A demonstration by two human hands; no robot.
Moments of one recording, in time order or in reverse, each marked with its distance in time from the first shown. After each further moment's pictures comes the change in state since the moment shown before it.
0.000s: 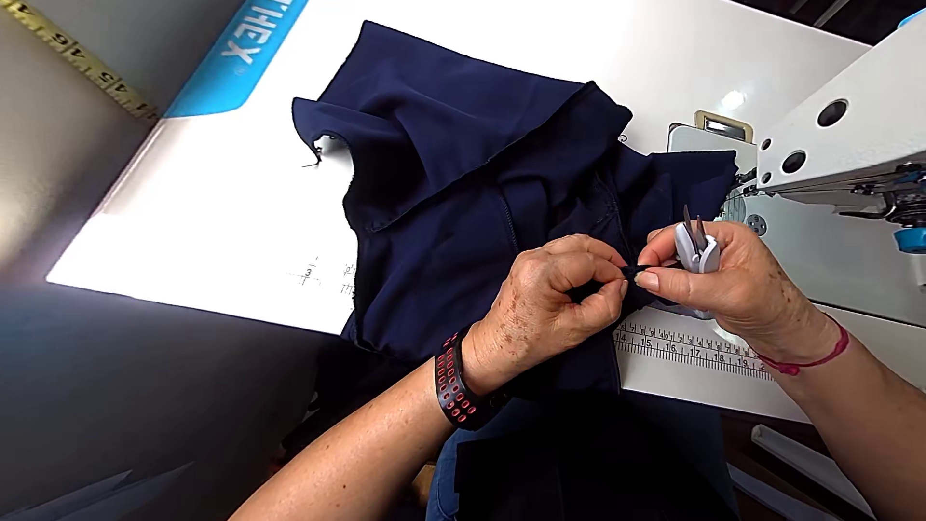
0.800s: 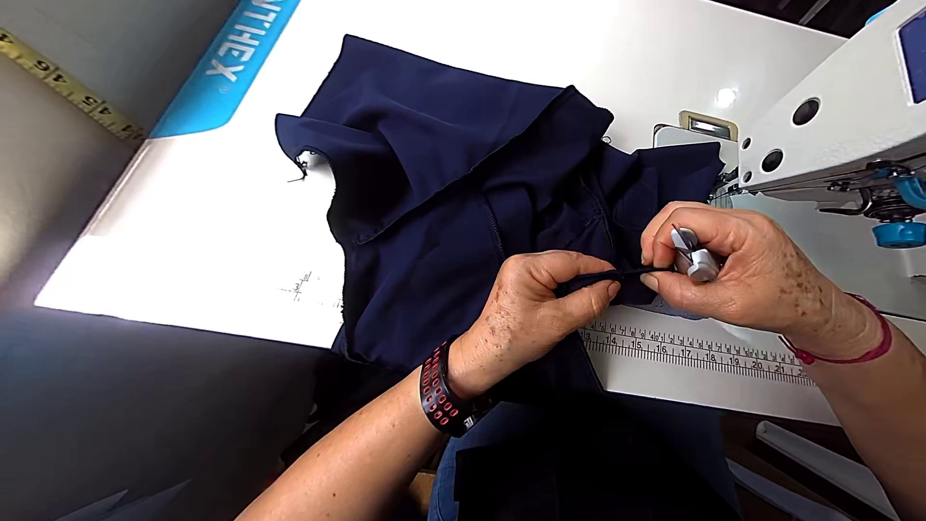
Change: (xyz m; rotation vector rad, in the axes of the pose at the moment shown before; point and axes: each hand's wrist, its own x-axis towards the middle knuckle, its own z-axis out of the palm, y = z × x) left_hand 0.000 0.010 0.002 -0.083 0.012 -0.250; right_hand 0.007 -0.003 -0.027 -0.498 -0.093 -0.384
